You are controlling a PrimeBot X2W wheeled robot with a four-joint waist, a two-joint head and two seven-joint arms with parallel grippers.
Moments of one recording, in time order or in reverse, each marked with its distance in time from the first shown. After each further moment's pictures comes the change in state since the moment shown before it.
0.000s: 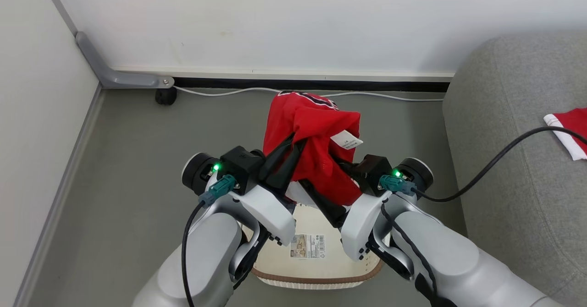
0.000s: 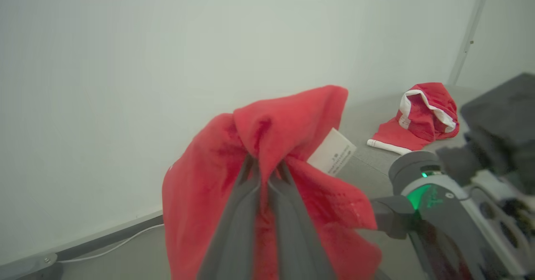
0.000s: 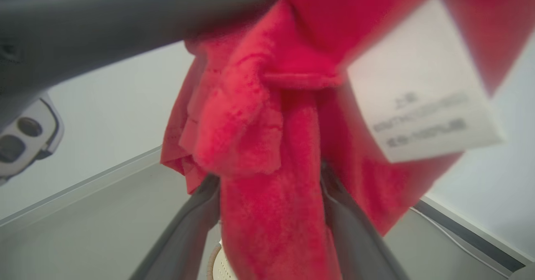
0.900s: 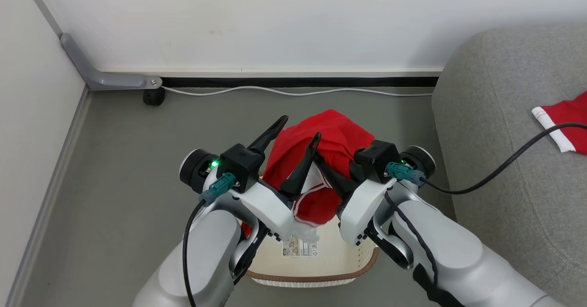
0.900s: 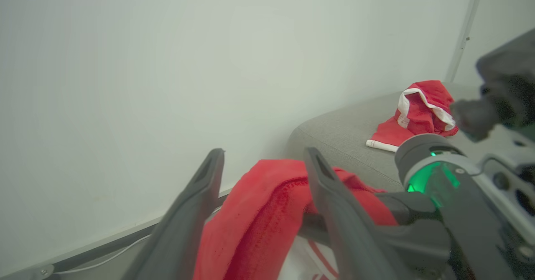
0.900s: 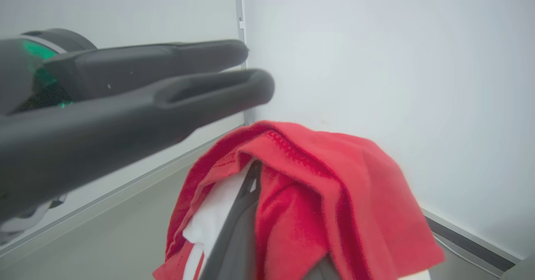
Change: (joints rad) left arm 0.004 -0.027 0.056 0.016 0.078 -0.008 -0.003; right arm 0.008 0.021 -0.111 -0.037 -0.041 0.000 0.000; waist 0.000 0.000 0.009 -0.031
